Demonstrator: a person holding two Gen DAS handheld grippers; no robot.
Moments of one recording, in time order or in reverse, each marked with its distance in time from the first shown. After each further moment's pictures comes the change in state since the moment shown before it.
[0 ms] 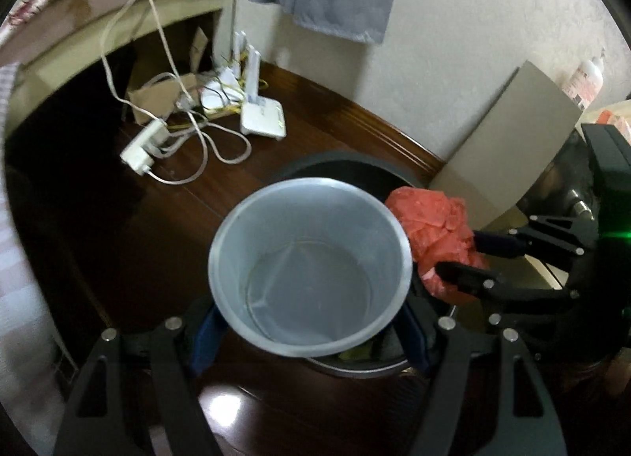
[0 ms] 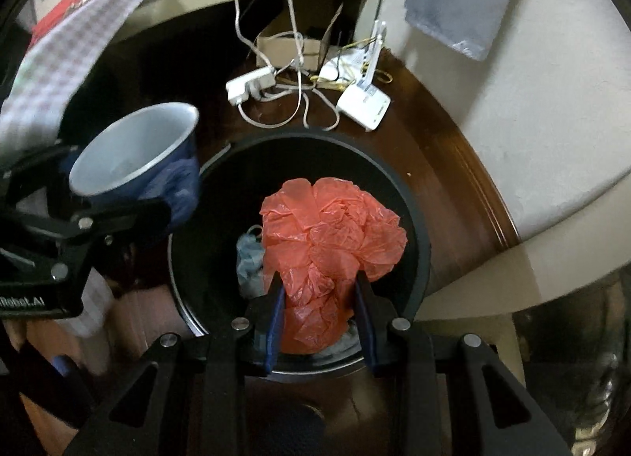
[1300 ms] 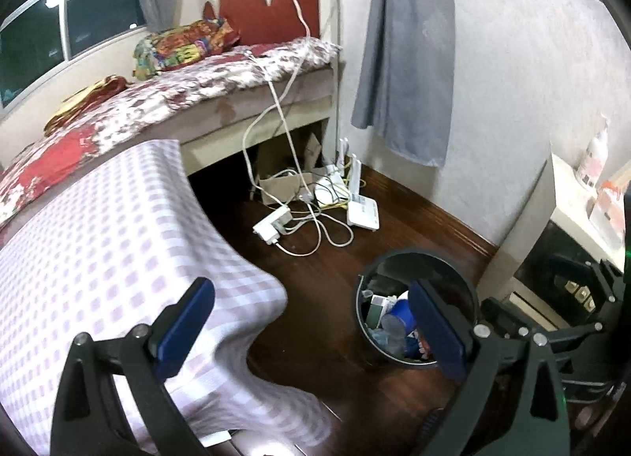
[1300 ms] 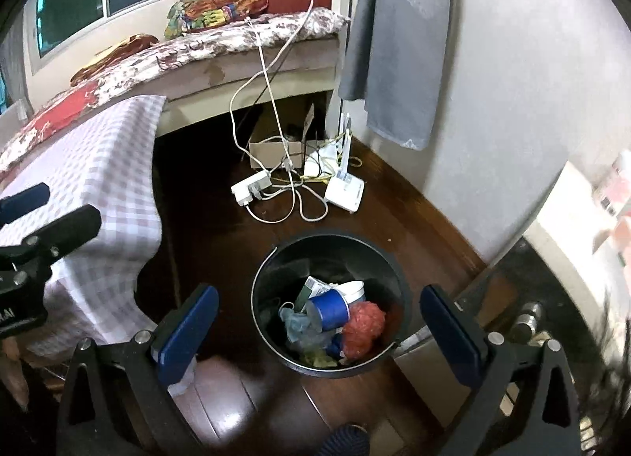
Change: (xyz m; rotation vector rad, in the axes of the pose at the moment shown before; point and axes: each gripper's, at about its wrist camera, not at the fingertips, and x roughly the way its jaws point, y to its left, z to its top) left arm -0.198 0.001 -0.027 -0.094 -0.348 0.378; right arm -0.171 0.064 -0.003 0.182 -0.335 -0.098
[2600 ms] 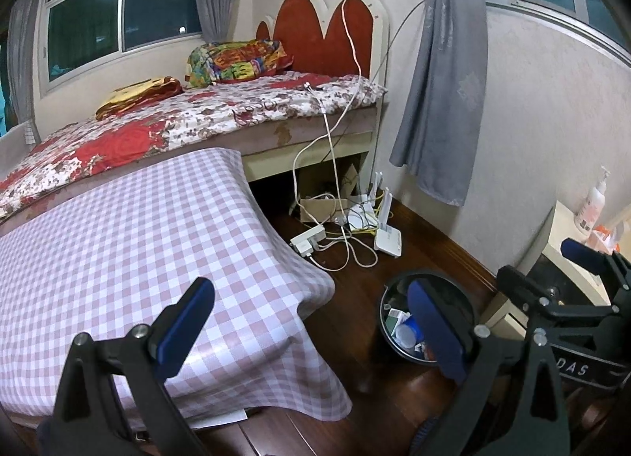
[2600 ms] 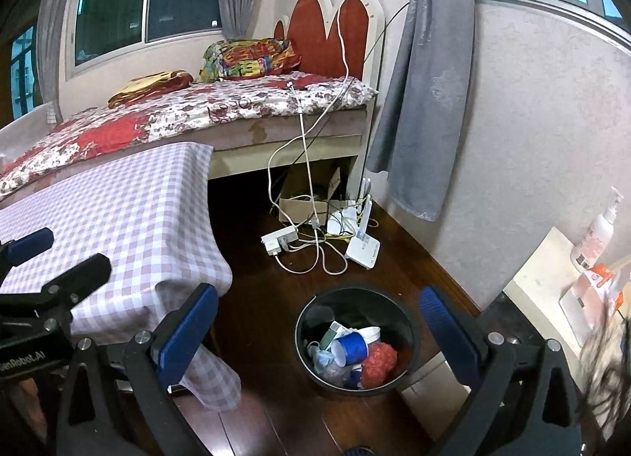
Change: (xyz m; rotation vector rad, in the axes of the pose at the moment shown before) left arm -0.080 0.047 -0.026 -0.125 -0.101 0.074; right arm -0.089 0.050 0.012 -0.064 -0.192 0.030
